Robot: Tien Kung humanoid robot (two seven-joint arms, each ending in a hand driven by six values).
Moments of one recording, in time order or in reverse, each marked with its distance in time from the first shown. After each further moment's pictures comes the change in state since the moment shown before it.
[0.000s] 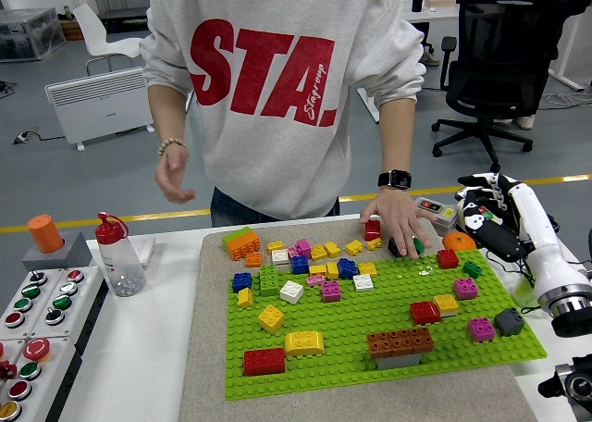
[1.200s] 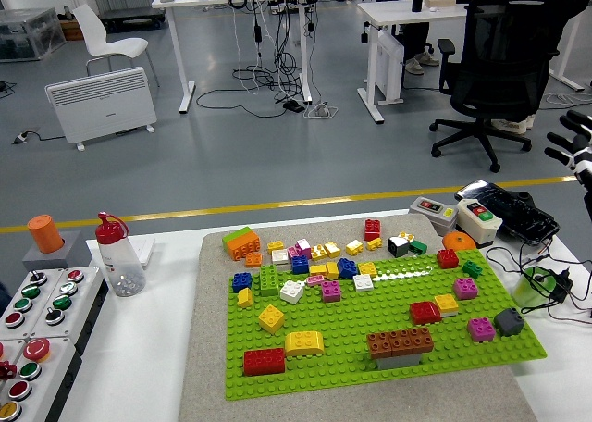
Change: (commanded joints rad) left arm -0.021 0.007 -0.003 0.000 0.008 0.002 -0.002; right arm -0.215 0.104 0.509 0.087 0.657 0.315 0.341
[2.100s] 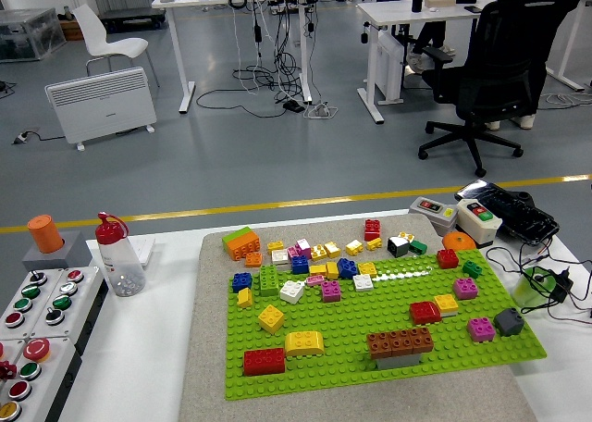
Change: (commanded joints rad) left arm 0.018 -0.006 0.000 0.000 0.003 -0.009 0.003; right arm -0.074 0.059 0.116 -0.072 0.926 0.056 0.019
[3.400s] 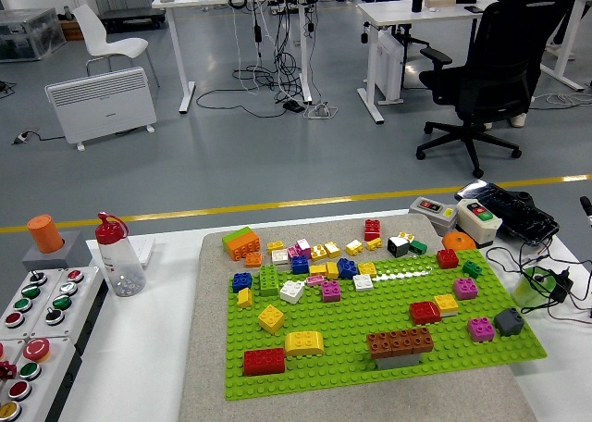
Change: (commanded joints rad) left arm -0.023 0.003 0.003 0.000 -0.015 0.004 -0.009; right arm 0.014 0.014 0.036 -0.033 -0.082 -0.024 -0.117
